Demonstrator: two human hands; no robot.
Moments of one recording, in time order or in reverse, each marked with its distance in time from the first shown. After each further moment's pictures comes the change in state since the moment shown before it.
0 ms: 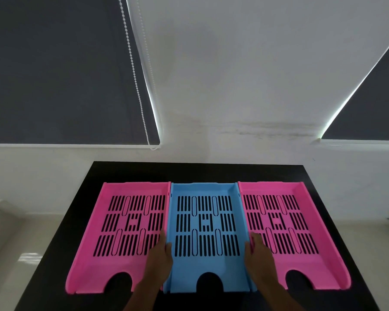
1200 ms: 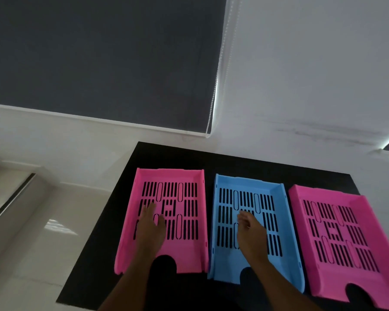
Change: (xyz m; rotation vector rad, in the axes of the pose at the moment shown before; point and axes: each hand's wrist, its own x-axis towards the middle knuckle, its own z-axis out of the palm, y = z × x) left_hand 0.019 -0.063 -0.151 -0.041 0.298 -0.015; right_hand -0.046 -0.148 0.100 0.138 0.005 -0.137
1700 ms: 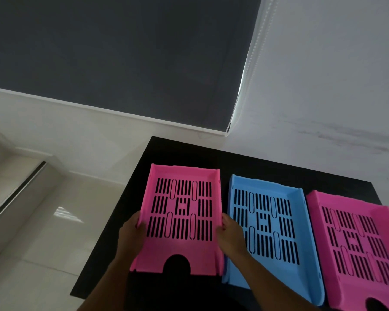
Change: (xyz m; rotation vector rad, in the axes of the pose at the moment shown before) left_hand 0.016 -0.057 -0.060 -0.085 -0.057 -0.107; right_hand -0.006 -0.032 0.082 -0.056 -0.348 0.004
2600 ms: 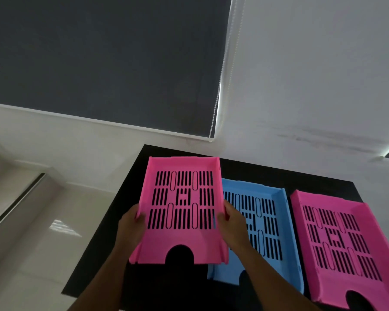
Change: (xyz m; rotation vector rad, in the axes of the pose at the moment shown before) left_hand -0.023 0.052 0.011 -0.023 0.035 0.043; right_hand -0.014 -0.011 -0.061 0.073 0.129 -0.181
